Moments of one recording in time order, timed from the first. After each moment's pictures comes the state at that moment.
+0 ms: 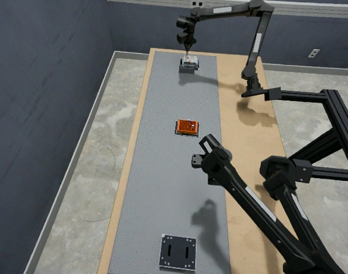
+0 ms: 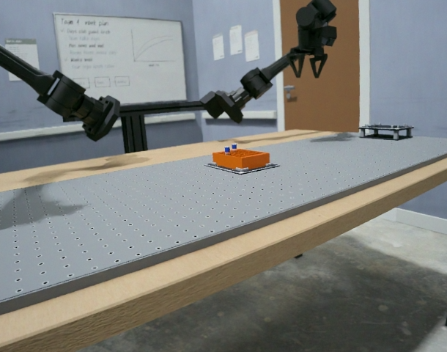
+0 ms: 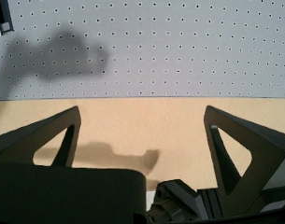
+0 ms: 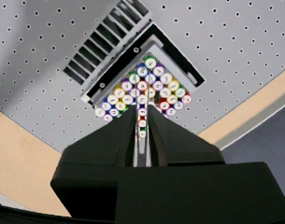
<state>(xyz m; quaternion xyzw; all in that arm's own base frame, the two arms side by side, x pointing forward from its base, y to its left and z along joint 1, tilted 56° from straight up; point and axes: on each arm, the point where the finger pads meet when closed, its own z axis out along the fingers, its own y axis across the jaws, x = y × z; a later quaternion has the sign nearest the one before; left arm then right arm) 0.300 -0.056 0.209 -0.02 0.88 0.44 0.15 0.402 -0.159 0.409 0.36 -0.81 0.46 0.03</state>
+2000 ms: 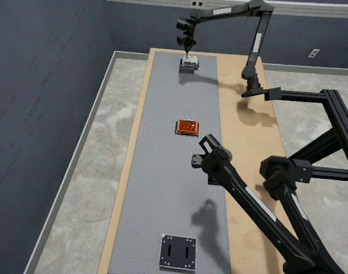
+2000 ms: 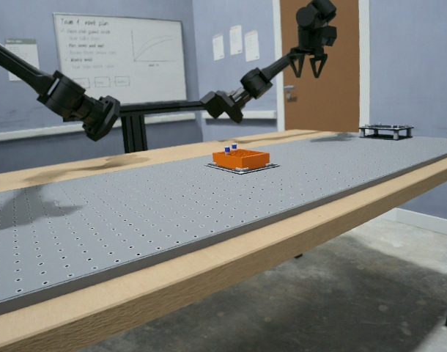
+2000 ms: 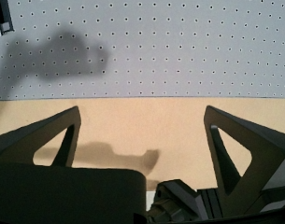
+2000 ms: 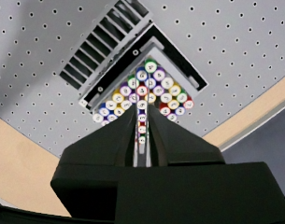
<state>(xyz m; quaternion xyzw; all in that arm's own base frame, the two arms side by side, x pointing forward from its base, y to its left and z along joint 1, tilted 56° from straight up) 0.300 -0.056 0.209 -0.02 0.88 0.44 0.15 0.405 -0.170 0.402 0.36 -0.81 0.46 0.03</state>
